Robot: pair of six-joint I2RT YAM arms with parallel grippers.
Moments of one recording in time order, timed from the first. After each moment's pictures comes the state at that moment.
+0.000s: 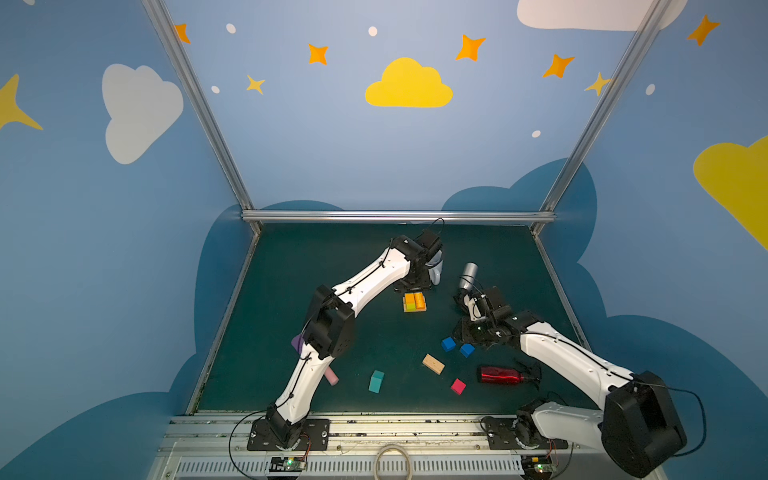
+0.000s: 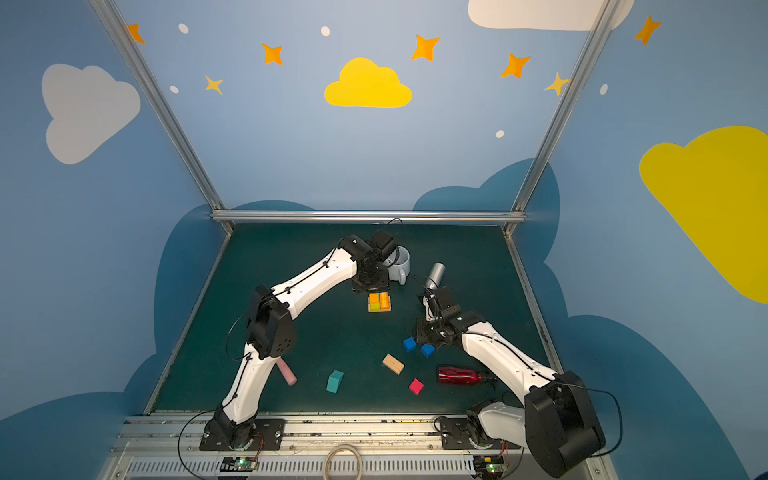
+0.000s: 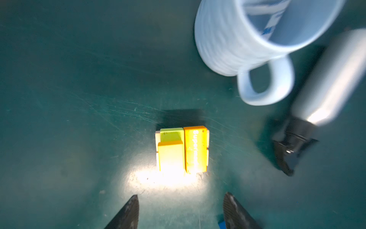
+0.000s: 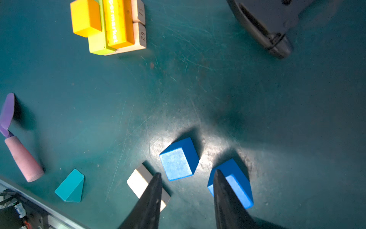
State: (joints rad) left arm -0.73 2.22 2.15 -1.19 -0.09 -0.80; right arm 0.50 1.23 0.71 -0.58 -0.17 0.50
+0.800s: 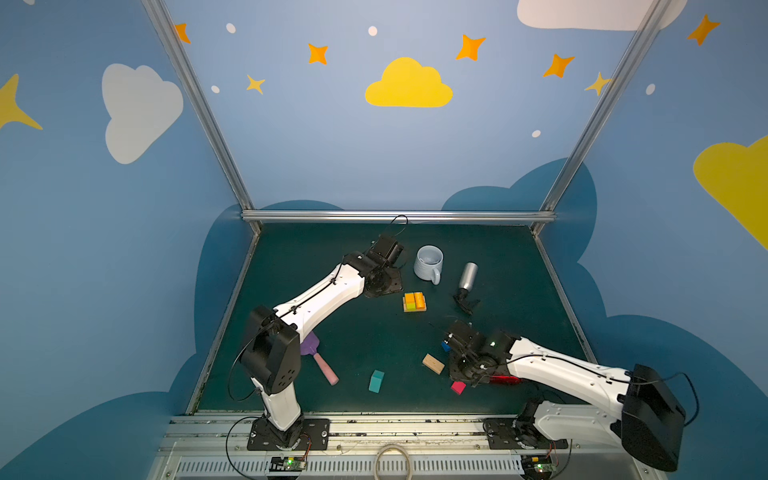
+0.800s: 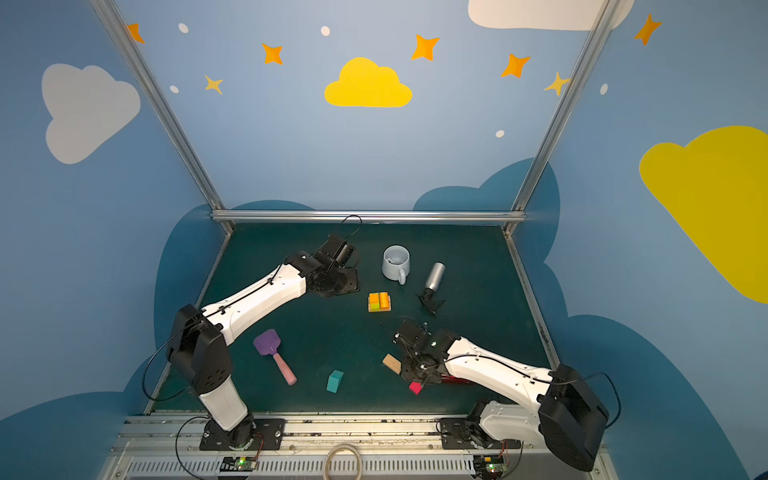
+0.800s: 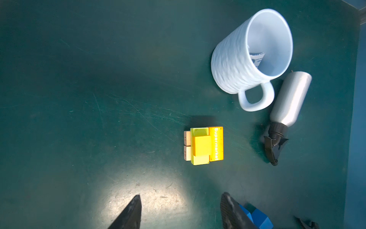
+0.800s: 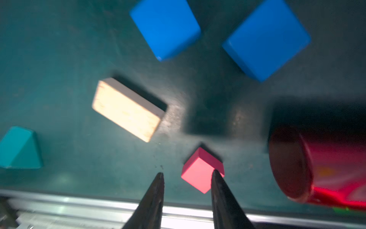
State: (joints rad) left arm -0.62 1.75 1.50 -0.79 -0.05 -0.75; right arm 0.98 1.23 0.70 -0.88 0.03 1.04
